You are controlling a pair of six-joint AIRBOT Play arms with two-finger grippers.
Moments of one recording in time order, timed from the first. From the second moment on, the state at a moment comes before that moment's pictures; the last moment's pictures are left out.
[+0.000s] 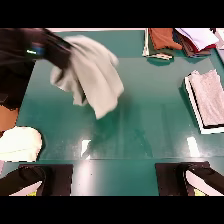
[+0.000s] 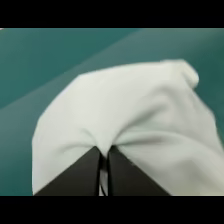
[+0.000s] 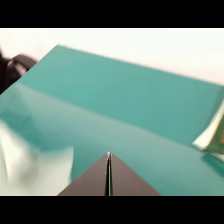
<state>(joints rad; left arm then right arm) -0.61 -1.07 1.63 1.60 -1.06 -1.45 0.01 -1.01 1.78 -1.05 1.12 1.32</state>
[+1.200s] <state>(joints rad) -0.22 -1.50 1.12 1.04 -0.96 -1.48 -0.07 -1.11 1.84 -1.04 1.29 1.32</state>
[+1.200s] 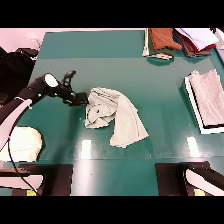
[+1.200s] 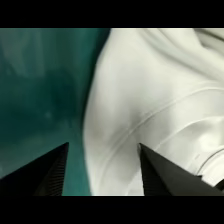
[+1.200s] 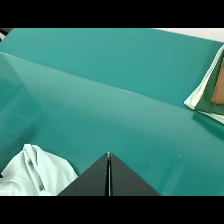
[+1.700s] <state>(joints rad) -0.24 -1.50 1.23 1.01 -0.93 -1.45 -0.07 -1.09 1.65 -1.05 1.37 1.33</state>
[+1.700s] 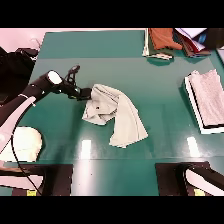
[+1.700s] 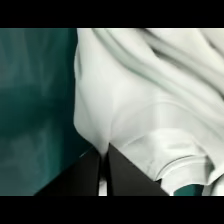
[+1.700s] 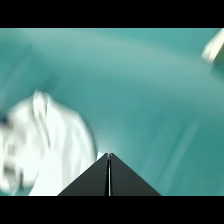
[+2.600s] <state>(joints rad) -0.24 -1.44 1.31 1.07 -0.96 -1.43 0.15 -1.31 0.73 -0.92 1.15 1.30</state>
